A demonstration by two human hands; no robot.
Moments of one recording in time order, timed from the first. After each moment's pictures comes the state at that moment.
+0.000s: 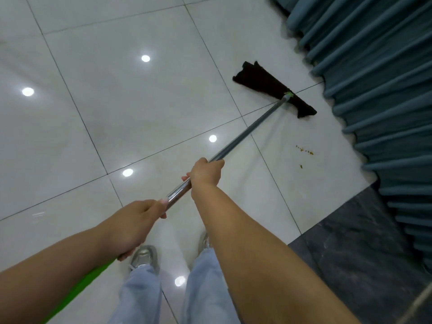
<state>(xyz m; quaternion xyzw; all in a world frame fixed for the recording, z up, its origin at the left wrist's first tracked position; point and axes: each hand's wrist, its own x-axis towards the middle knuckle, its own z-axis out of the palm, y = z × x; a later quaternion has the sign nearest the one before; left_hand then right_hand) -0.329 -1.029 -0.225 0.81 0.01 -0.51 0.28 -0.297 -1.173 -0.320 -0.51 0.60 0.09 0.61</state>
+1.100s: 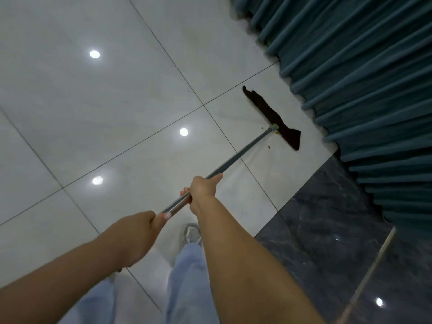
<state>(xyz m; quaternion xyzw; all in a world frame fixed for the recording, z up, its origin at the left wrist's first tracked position) -0.359 -1.090 -0.289 0.84 -0.21 -0.48 0.14 -0.363 -1.242 -0.319 -0.40 0.67 0.10 0.61</state>
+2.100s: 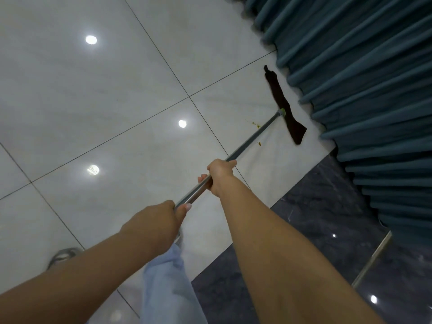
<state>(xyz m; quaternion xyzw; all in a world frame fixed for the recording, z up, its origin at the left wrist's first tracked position) -0.396 -1.240 -0.298 0.85 -0.18 -0.48 0.15 -0.376 -1.408 -0.339 -0.39 0.70 0.14 0.59</state>
